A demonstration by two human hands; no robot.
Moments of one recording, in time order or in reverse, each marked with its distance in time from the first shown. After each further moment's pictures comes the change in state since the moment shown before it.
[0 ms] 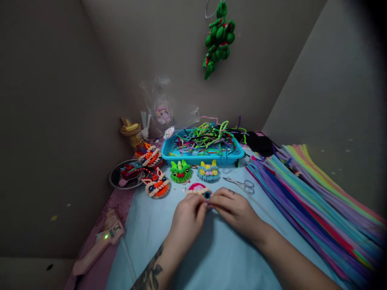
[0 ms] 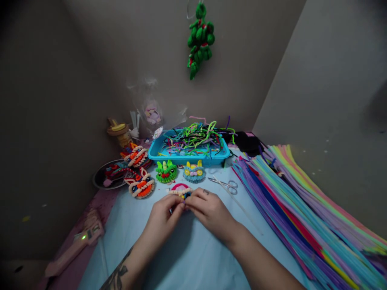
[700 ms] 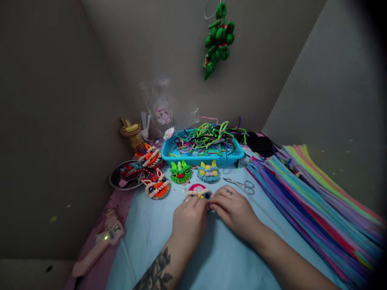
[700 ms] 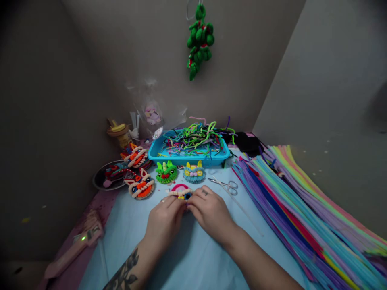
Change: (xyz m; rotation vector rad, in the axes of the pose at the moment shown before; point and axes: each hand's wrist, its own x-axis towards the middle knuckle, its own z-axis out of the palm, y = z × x) left_hand -0.003 -0.004 0.010 0.484 0.159 0.272; right_hand 0.000 0.000 0.005 -0.199 -0.002 0.084
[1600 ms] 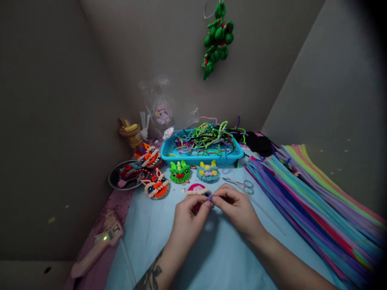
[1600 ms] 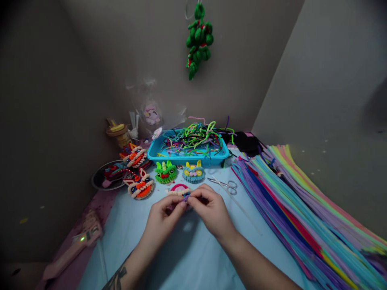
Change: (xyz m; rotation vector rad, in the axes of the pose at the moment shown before) left_hand 0.008 0.008 -0.007 -0.809 -0.011 -0.455; right_hand 0.004 -0.009 0.008 0.644 0.263 0.426
